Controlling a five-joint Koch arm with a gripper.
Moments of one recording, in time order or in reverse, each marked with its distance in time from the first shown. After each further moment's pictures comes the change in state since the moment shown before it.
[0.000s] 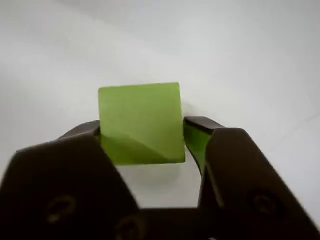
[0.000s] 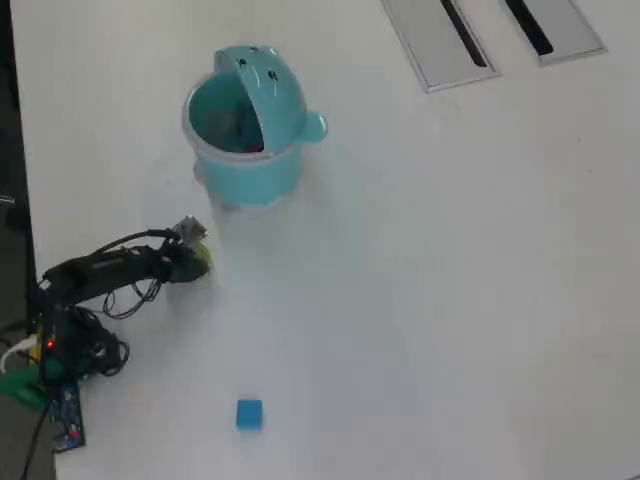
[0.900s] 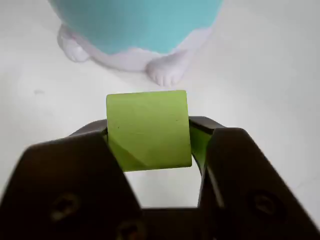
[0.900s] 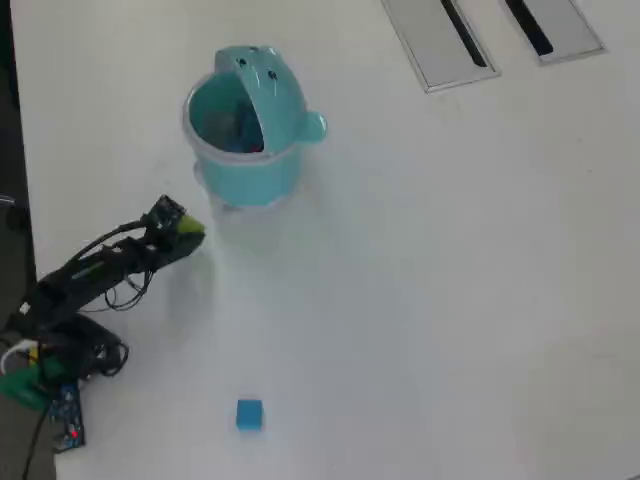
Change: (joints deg) arm -5.1 12.5 -1.4 -5.3 -3.3
